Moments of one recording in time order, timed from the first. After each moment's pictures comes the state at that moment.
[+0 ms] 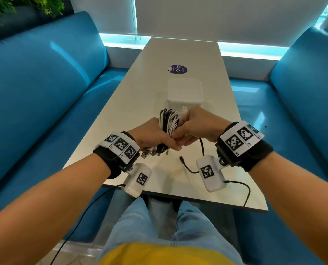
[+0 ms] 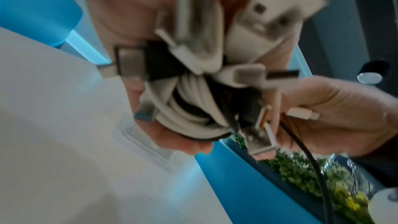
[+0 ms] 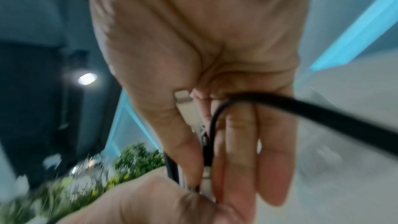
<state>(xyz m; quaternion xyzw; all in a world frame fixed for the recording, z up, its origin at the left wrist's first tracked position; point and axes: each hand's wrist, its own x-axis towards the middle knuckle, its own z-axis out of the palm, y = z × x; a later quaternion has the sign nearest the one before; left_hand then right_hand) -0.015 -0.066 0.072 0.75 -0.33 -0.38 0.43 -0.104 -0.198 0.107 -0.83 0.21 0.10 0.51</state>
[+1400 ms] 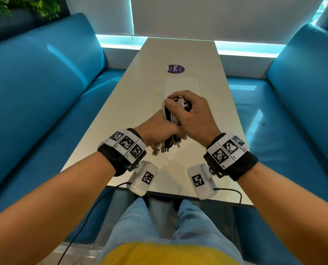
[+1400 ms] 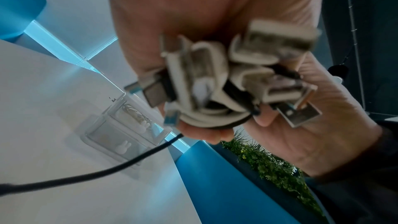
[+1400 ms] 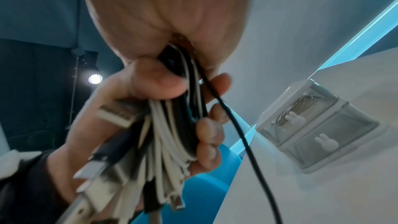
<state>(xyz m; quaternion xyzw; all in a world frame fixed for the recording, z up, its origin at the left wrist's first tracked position) -0.041 -0.083 0.098 0.72 -0.37 -0.31 0.49 -0.105 -0.179 0.095 -0.79 0.09 -0.32 0.51</state>
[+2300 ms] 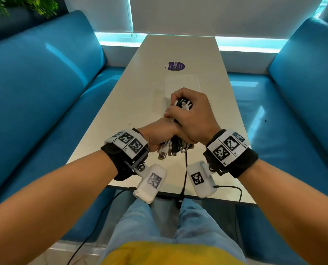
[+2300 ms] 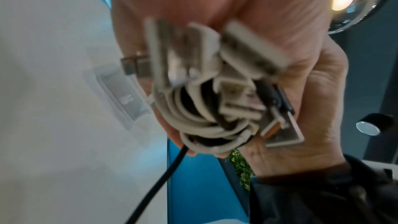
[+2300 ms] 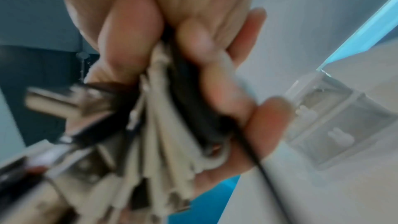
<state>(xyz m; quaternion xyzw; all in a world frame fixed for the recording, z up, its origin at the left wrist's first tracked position) -0.048 -0.084 0.092 0.65 -0.31 -0.46 0.52 -0.105 -0.179 0.098 -0.80 0.06 -0.31 0.50</state>
